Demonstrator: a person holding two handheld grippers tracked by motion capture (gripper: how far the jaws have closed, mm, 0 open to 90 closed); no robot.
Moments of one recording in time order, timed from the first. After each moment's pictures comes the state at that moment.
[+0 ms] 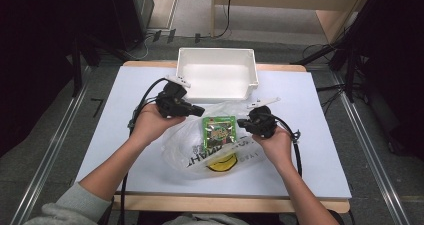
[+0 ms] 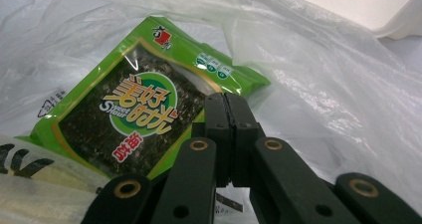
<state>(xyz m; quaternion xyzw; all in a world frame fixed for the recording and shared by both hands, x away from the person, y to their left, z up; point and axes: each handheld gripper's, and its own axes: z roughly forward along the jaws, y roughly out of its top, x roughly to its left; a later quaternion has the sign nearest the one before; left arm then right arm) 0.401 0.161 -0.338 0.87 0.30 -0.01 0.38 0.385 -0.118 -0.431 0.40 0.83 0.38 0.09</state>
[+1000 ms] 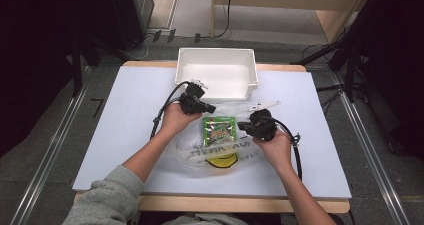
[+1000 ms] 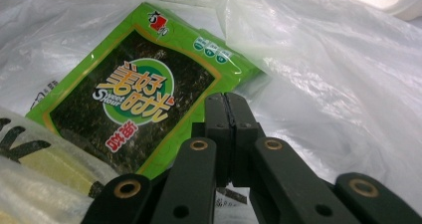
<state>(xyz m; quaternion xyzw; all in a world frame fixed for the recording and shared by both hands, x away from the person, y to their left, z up) 0.469 0.135 -0.433 0.87 0.34 -0.01 0.36 0.383 -0.120 -0.443 0.41 0.83 0.38 0.09</state>
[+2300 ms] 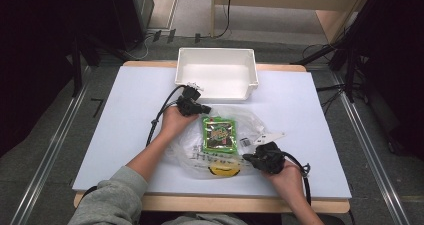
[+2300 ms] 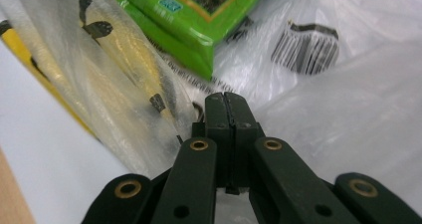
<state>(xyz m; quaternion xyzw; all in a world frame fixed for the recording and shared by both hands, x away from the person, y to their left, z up) 0.482 0.147 -0.464 0.86 0.37 0.01 0.35 0.301 -0.138 -0.471 0.38 0.86 0.35 0.04</state>
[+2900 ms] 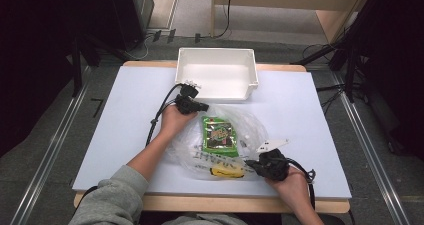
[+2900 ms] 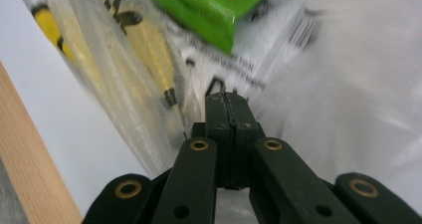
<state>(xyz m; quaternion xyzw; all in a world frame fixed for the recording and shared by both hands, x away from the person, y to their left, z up) 0.483 0.150 -0.458 0.85 0.39 0.02 0.35 0.285 -0.144 -0.467 0.37 0.86 0.35 0.04</state>
